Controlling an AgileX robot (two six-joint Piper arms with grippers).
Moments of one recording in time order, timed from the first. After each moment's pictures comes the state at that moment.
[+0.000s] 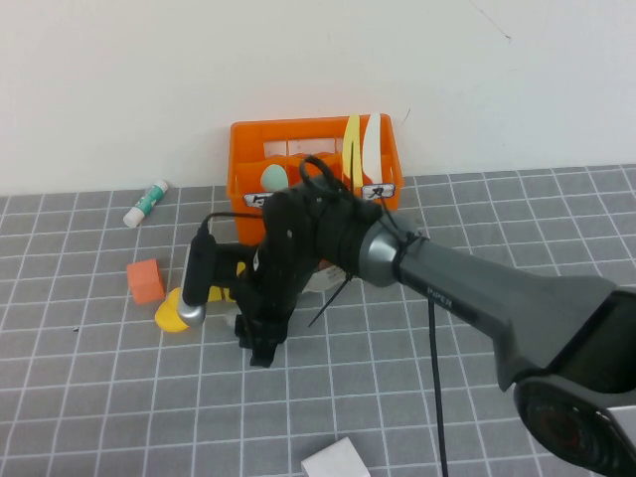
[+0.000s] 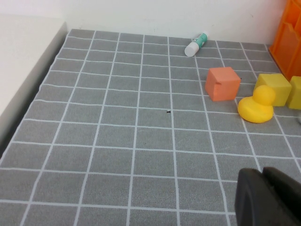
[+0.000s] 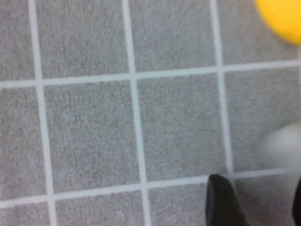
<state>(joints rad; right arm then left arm) 0.76 2.56 -2.25 0.18 0.98 -0.87 0.06 -0.01 0.02 -0.07 0.37 -0.09</state>
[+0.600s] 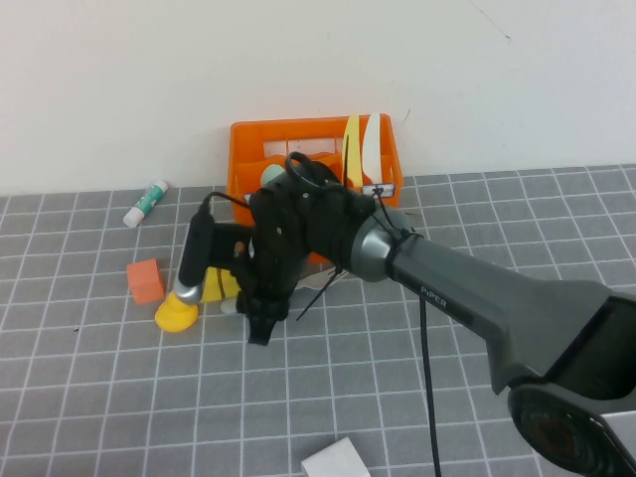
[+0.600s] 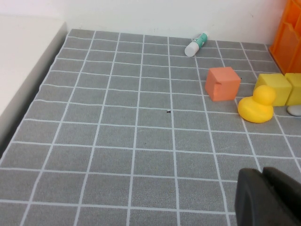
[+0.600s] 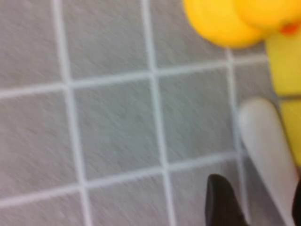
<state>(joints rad) 0.78 2.57 -2.34 0.00 1.01 -0.70 0.06 -0.01 0.02 -0.07 0.37 -0.09</state>
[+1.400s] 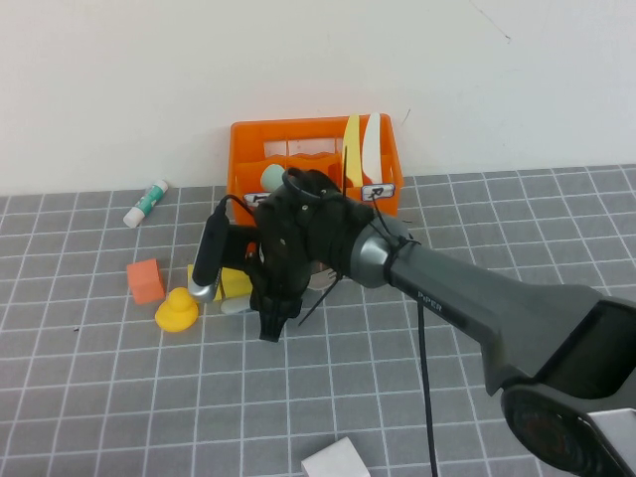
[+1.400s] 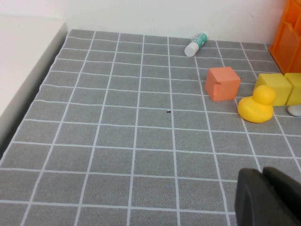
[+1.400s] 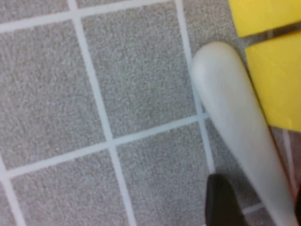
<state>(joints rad) 0.78 2.61 -2.35 -0.11 1.00 -0.60 0.06 -0.01 0.02 -0.07 0.37 -0.08</state>
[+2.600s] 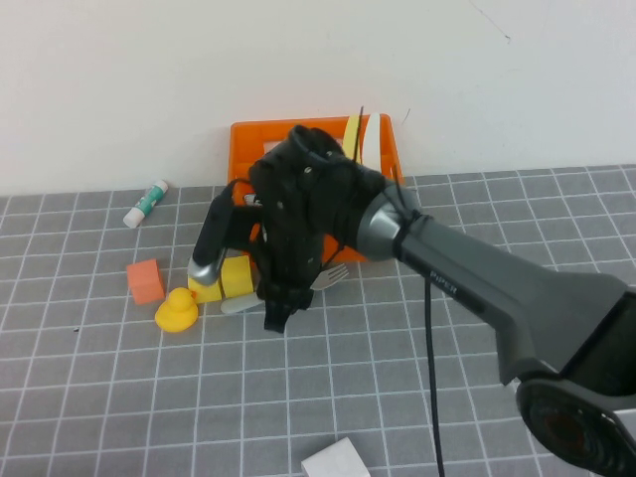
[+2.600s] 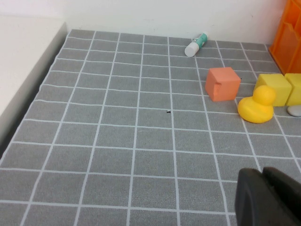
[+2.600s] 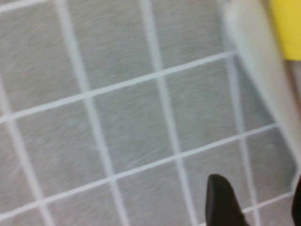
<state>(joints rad) 0.78 2.55 -2.41 -0.09 1.25 -0.56 0.06 -0.01 0.02 -0.07 0.37 -0.09</state>
